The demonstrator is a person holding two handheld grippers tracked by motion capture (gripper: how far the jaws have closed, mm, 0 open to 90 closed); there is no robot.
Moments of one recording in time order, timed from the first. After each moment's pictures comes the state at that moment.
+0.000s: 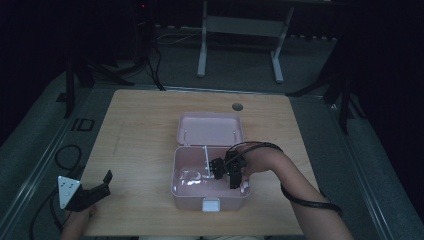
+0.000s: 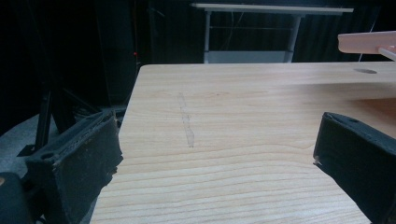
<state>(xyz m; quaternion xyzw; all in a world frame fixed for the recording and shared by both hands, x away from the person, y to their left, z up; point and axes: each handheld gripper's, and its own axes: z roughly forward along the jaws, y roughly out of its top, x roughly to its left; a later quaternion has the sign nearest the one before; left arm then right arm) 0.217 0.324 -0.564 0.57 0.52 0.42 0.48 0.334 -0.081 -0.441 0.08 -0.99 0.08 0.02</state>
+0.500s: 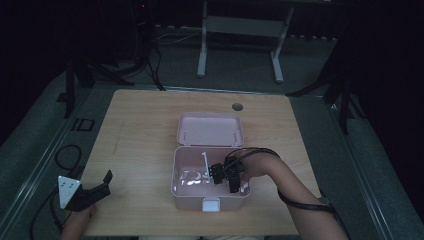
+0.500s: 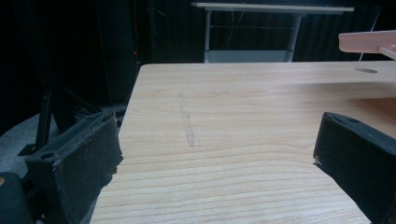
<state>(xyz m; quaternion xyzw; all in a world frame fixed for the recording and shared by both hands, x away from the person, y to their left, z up) 0.218 0.323 -0.564 0.57 0.52 0.42 0.48 0.335 -0.082 -0.470 0.08 -0.99 0.09 0.02</state>
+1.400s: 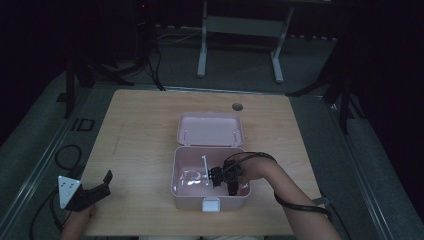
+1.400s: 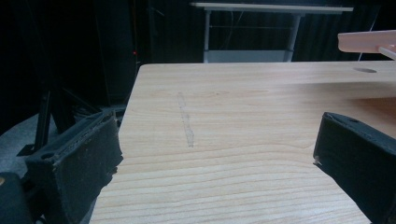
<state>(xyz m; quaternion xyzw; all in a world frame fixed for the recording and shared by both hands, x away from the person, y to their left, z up) 0.218 0.324 -0.564 0.57 0.52 0.42 0.48 0.339 -0.082 -0.498 0.07 -0.99 0.09 0.03</state>
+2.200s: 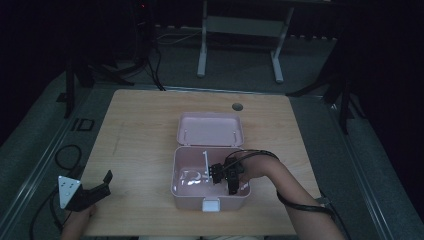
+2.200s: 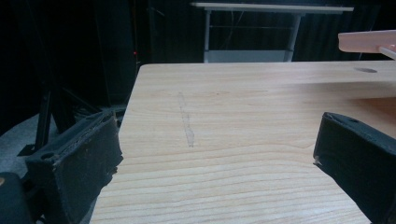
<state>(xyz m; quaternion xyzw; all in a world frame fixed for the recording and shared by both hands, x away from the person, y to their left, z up) 0.218 0.323 -0.564 0.57 0.52 0.42 0.48 0.339 -0.083 -0.479 0.05 -1.00 0.08 0.03</state>
